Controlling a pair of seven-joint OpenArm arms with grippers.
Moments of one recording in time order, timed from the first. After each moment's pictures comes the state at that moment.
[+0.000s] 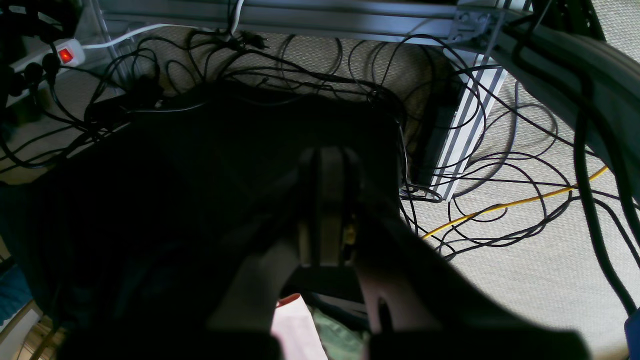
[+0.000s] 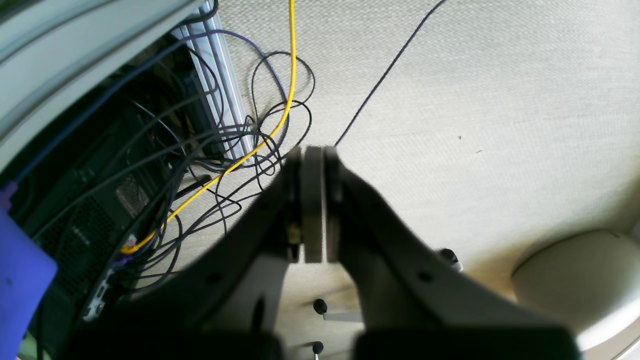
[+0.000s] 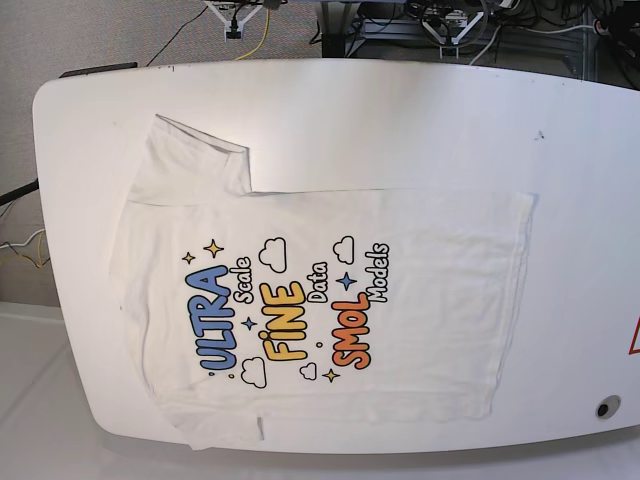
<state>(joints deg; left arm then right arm) 0.6 -2.2 9.7 0.3 -13.2 10.4 -3.9 -4.5 0.9 9.1 1.8 -4.9 -5.5 0.7</state>
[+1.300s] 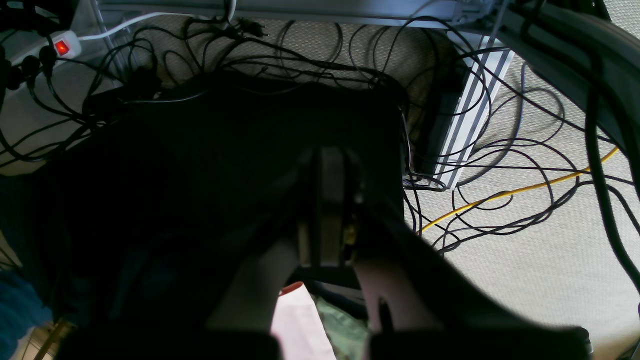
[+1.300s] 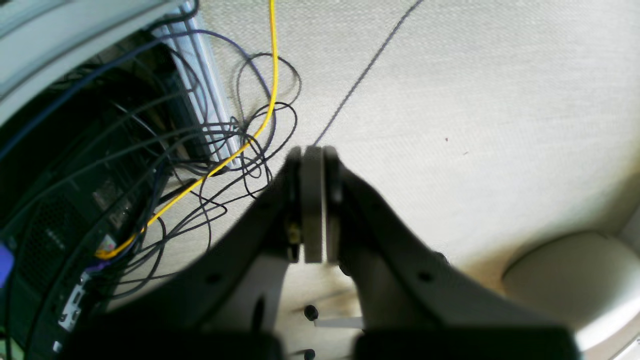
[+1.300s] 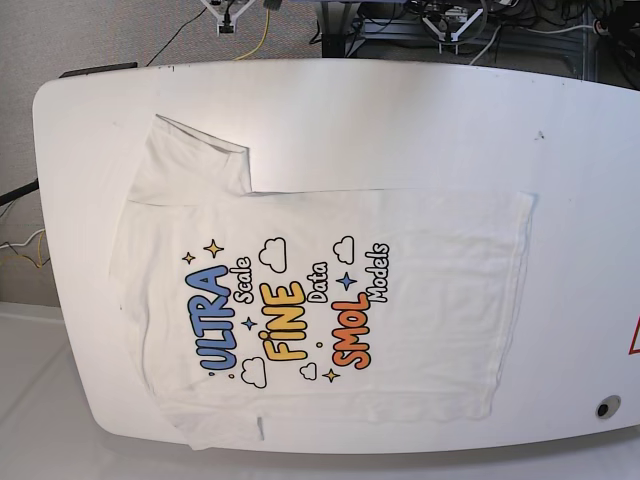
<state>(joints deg) 1.2 -2.2 10.1 0.4 -12.7 10.3 -3.0 -6.2 2.0 9.0 3.0 -5.4 -5.5 2.8</state>
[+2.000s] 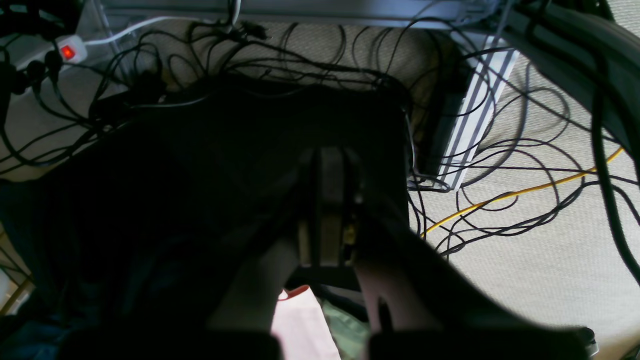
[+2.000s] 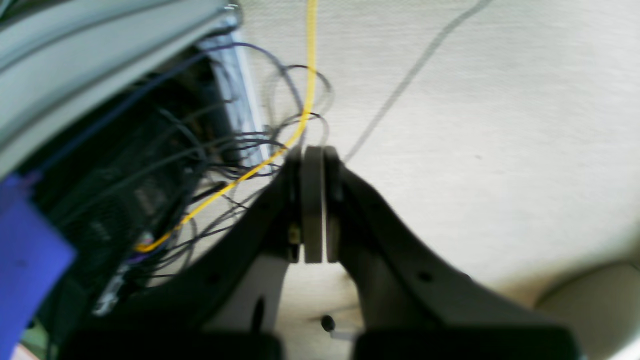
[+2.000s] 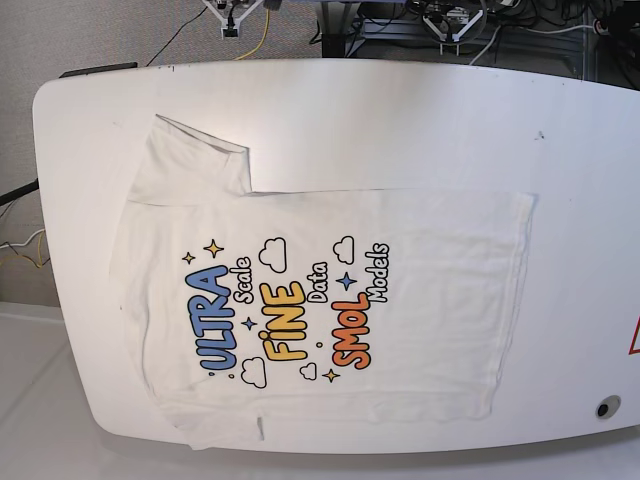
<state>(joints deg) 1.2 -2.6 10.1 0.4 -12.0 9.9 -3.0 -6.2 2.1 9.1 3.6 -5.4 1.3 3.9</state>
